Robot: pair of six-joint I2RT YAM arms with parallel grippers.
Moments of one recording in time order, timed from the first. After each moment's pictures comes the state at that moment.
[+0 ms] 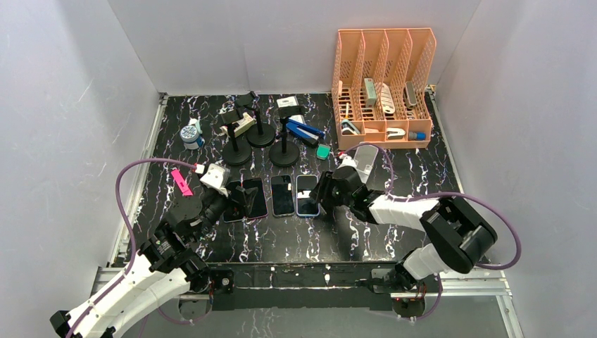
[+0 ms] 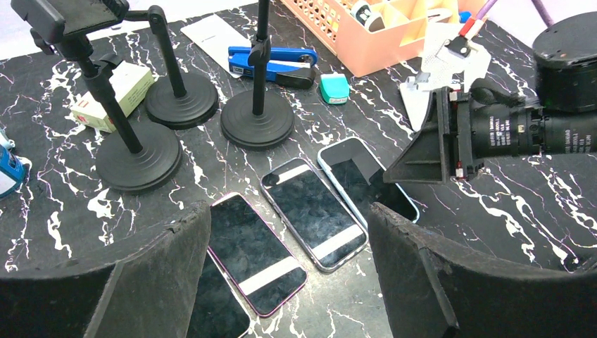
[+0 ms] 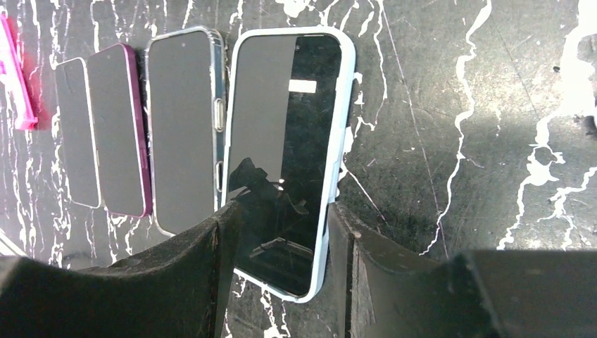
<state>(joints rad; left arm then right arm) -0.80 0.45 0.55 -0.25 -0.28 -0.10 0.75 1.46 0.56 0.25 0.04 0.79</state>
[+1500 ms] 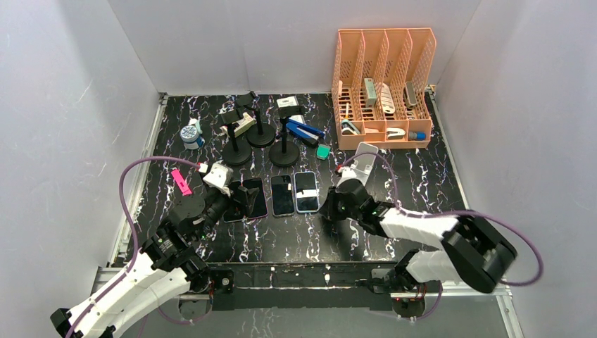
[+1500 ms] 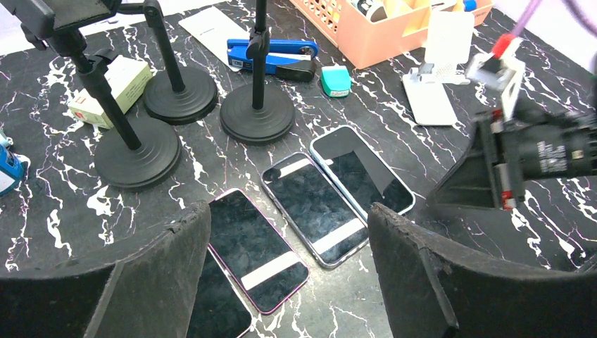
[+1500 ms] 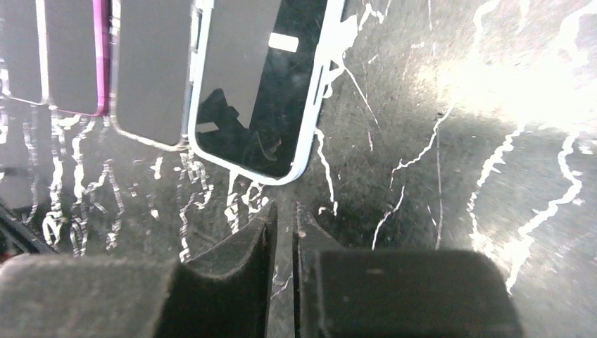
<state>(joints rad) -0.80 0.47 0.55 -0.25 -0.28 -0.10 0.81 1.34 0.44 0.19 -0.01 0.66</state>
